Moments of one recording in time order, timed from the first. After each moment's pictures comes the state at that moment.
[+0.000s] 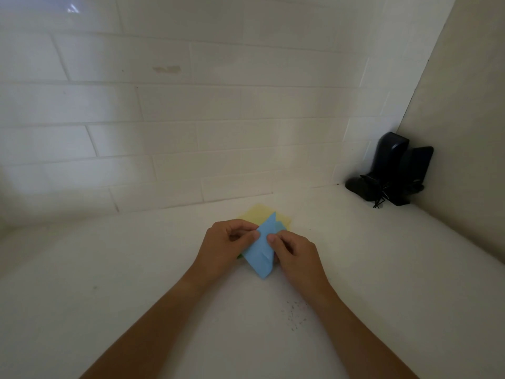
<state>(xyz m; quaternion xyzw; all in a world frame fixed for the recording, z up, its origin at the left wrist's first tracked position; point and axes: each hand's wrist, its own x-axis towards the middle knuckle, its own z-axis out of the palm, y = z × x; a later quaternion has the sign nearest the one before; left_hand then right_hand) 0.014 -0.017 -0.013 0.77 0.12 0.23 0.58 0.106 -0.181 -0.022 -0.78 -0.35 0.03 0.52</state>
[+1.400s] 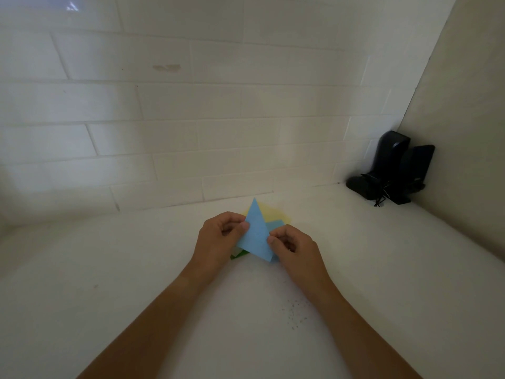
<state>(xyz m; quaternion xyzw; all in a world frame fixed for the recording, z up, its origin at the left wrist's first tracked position) 0.016 -0.010 -0.018 0.72 0.18 0.27 0.61 0.108 -0.182 -0.022 -0.75 -0.31 0.07 0.57</state>
